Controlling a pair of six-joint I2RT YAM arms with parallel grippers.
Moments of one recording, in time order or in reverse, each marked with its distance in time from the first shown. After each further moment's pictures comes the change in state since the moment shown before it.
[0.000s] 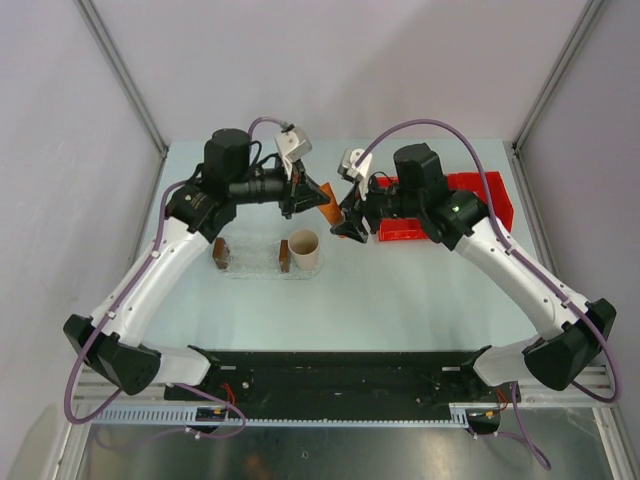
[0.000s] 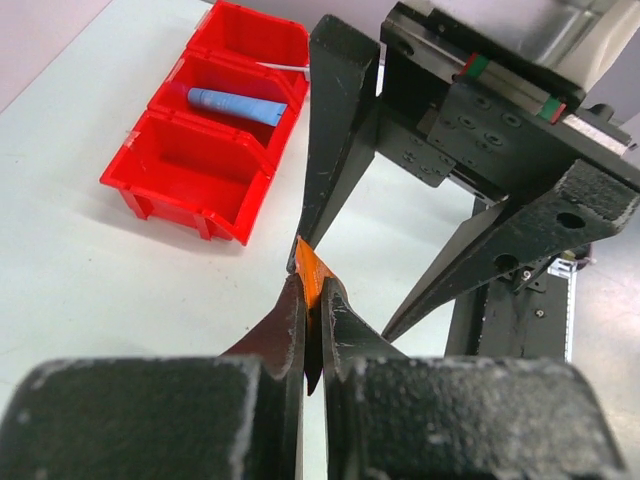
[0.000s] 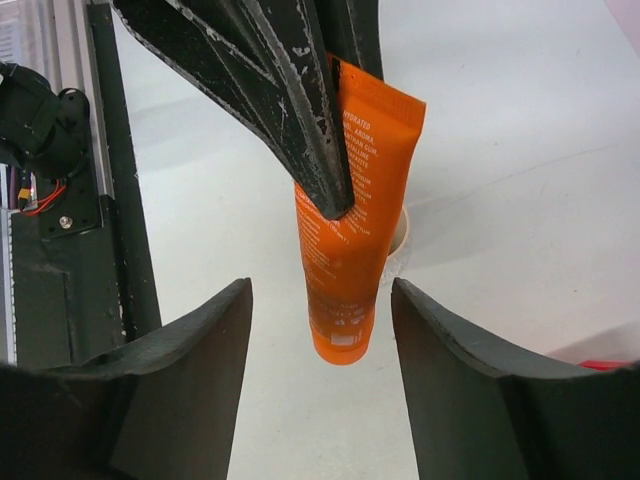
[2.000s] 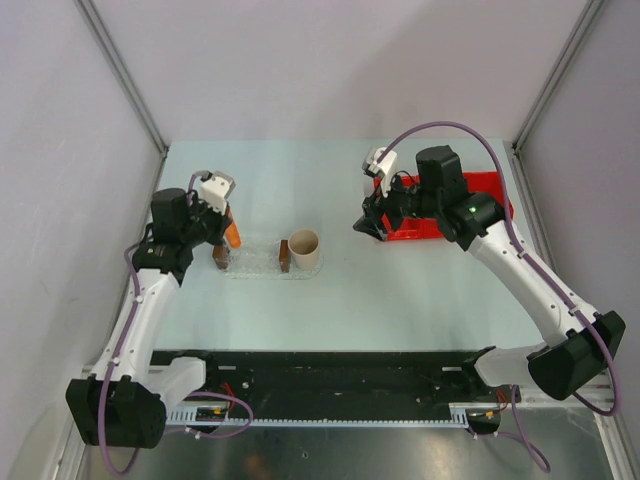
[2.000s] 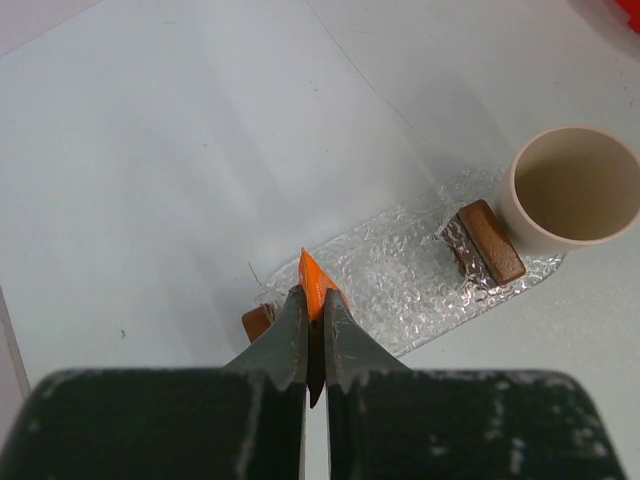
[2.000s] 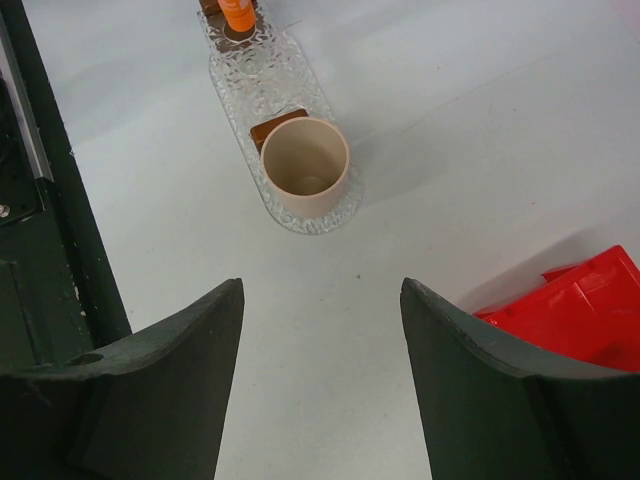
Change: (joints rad) left arm 0.471 -0.309 -0.583 0.082 -0.415 0.249; right arm -0.131 -0.059 -0.082 -0.039 0.036 -0.014
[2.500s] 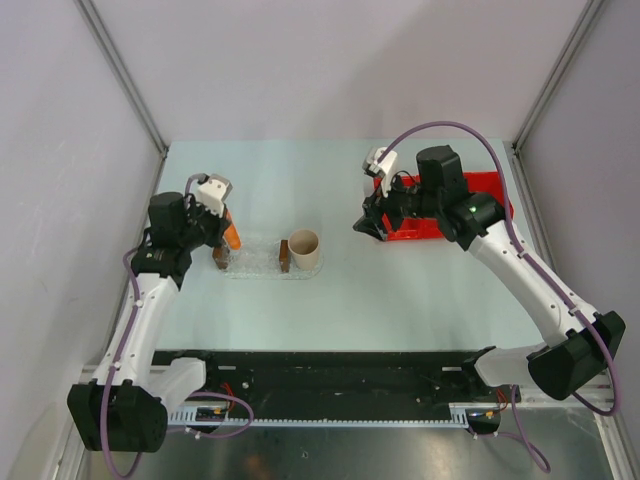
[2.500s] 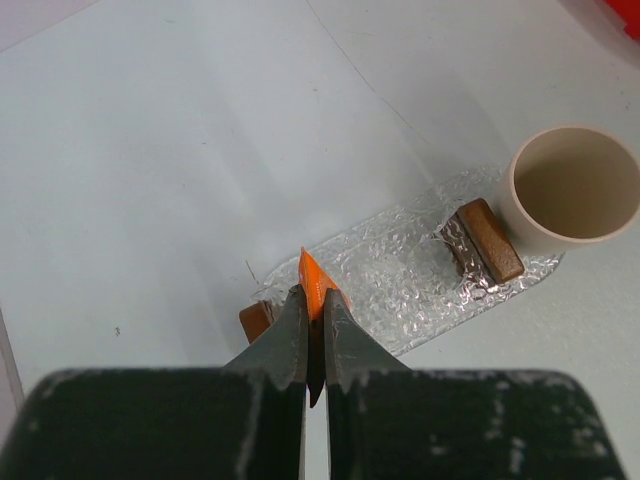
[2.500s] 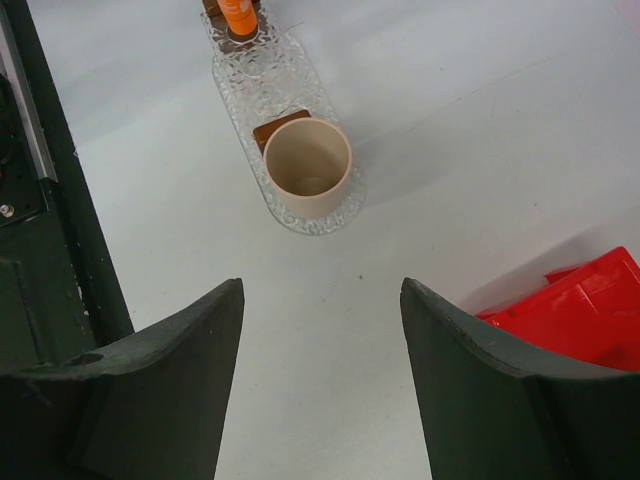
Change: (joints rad) left arm 0.026 -0.029 -0.039 0.026 0.024 -0.015; right arm -0.002 0.000 0.000 0.000 -0.008 0.002
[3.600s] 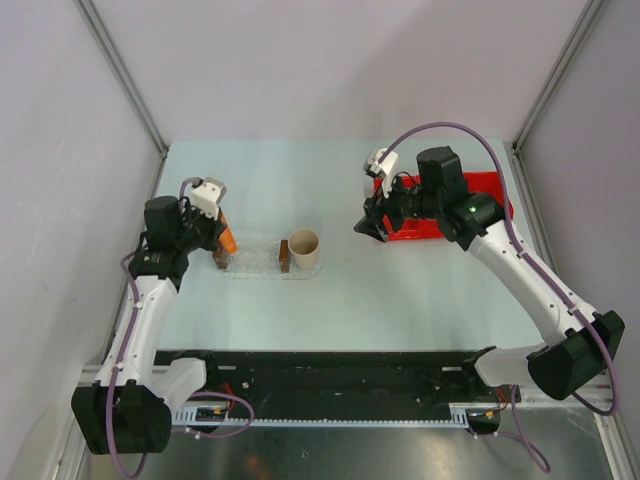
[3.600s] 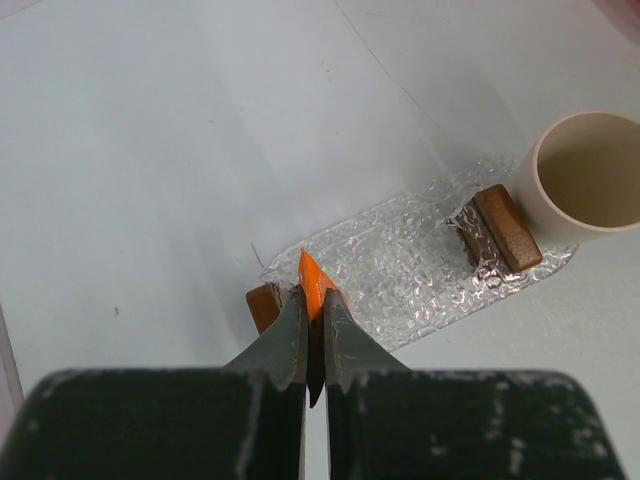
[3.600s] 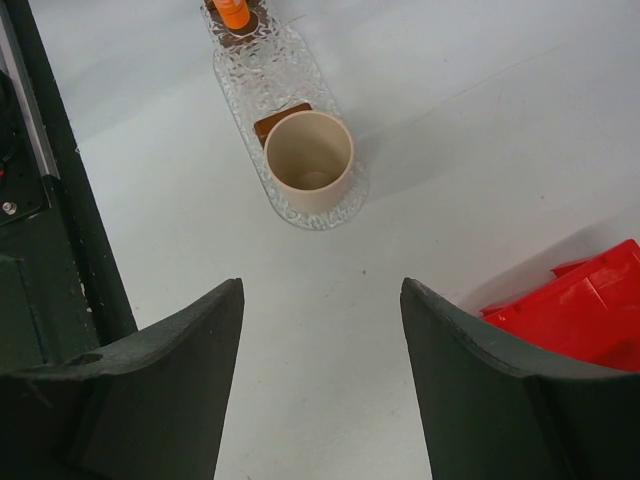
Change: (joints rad) left arm 0.052 -0.010 -0.033 0.004 0.015 0.000; right arm -0.010 0.000 -0.013 0.000 -0.010 0.005
